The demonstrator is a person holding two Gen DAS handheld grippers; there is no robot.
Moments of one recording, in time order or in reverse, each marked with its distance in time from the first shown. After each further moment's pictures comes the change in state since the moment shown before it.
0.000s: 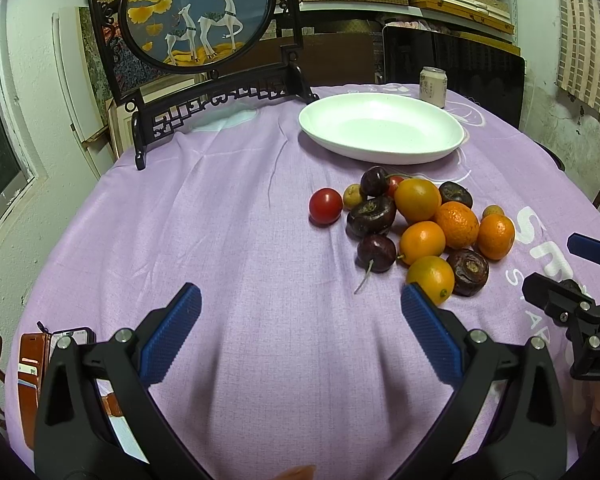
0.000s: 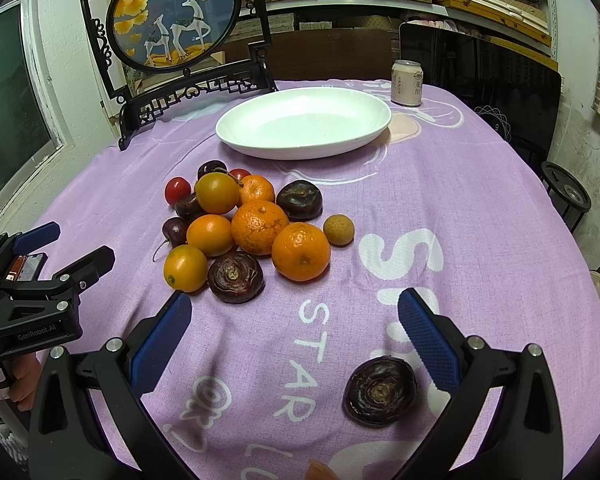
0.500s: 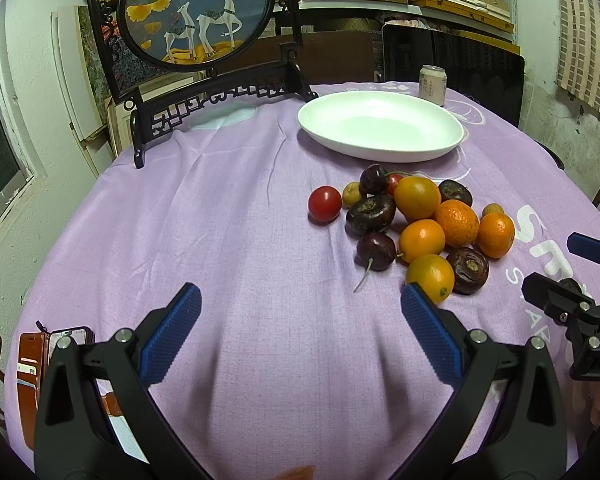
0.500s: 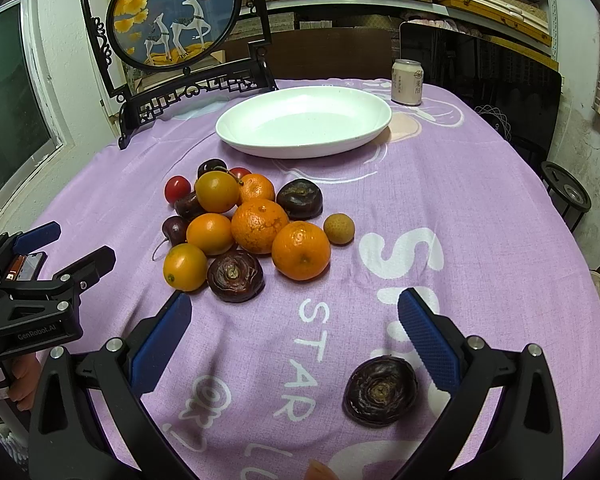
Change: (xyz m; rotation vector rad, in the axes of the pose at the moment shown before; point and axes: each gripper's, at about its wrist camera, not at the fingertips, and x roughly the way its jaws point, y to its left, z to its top) left arm 0.002 0.000 -0.003 0.000 0.003 -0.001; right arm 0.001 0.000 0.000 0.000 0.001 0.000
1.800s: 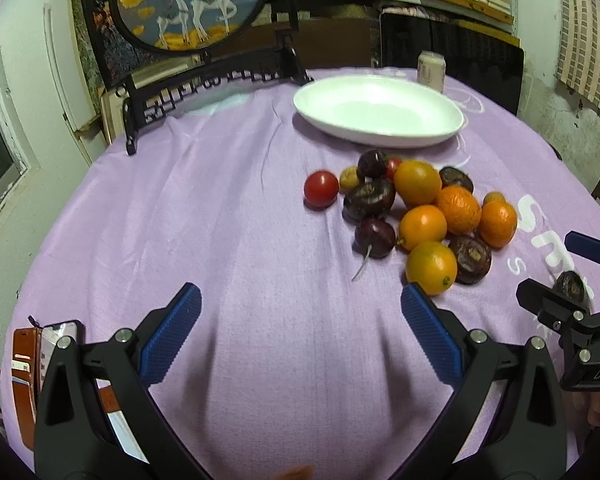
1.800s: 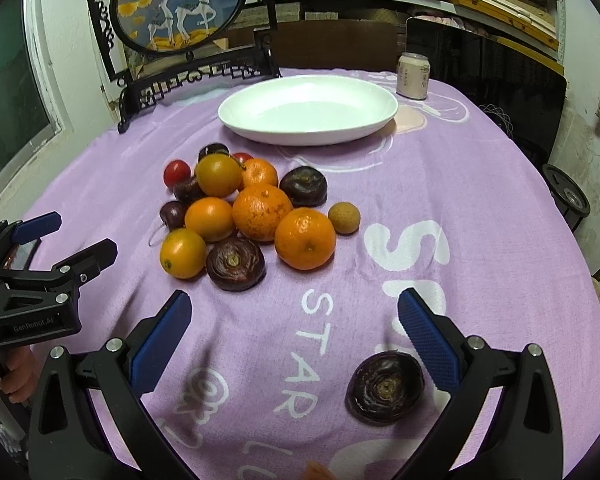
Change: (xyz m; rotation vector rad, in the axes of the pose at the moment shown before) left arm 0.011 0.000 -0.001 -0.001 0.074 -0.024; right arm 0.010 0.003 -0.005 -0.037 0.037 -0.016
